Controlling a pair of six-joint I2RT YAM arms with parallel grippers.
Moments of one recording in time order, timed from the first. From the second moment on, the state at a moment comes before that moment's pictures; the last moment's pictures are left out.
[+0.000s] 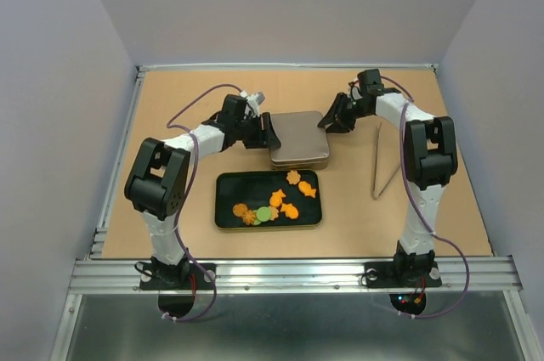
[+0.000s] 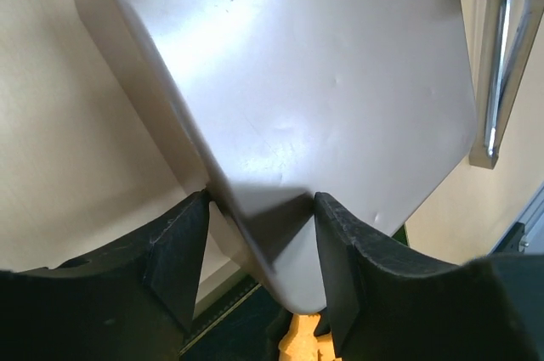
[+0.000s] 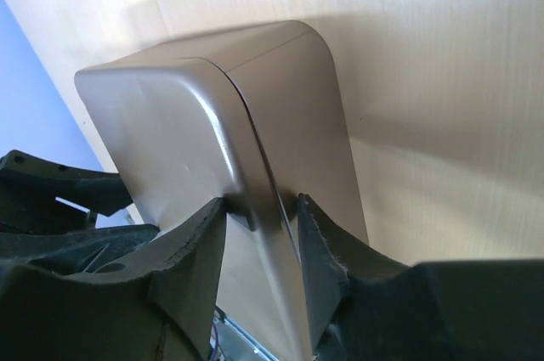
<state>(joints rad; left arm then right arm) -0.42 1.84 1.16 -0.08 0.46 -0.46 0.14 2.11 1.60 -0.54 -0.62 0.63</state>
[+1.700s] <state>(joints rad) -0.47 1.61 1.09 -0.26 0.25 -0.42 0.21 1.89 1.54 -0.71 -0.42 0.60</state>
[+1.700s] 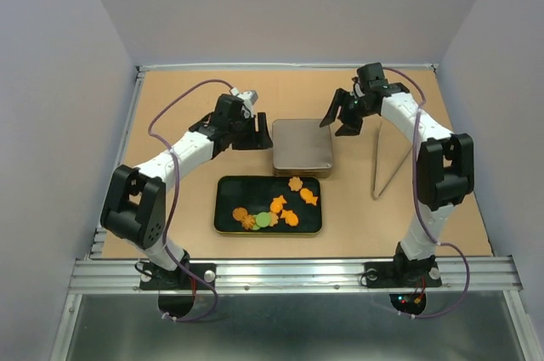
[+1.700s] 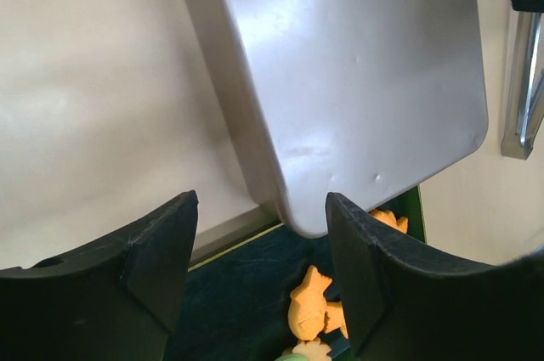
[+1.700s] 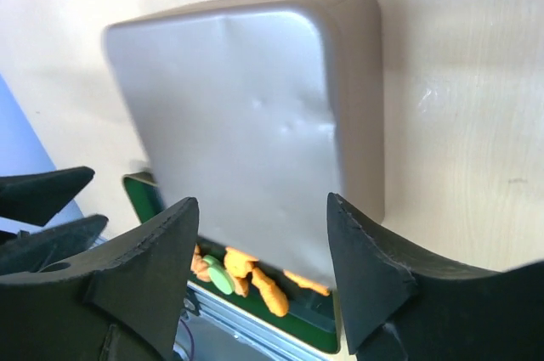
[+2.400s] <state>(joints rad) -0.37 0.96 0.80 -0.09 -0.37 -0.38 0.21 1.23 1.47 -0.72 -0.36 0.56</state>
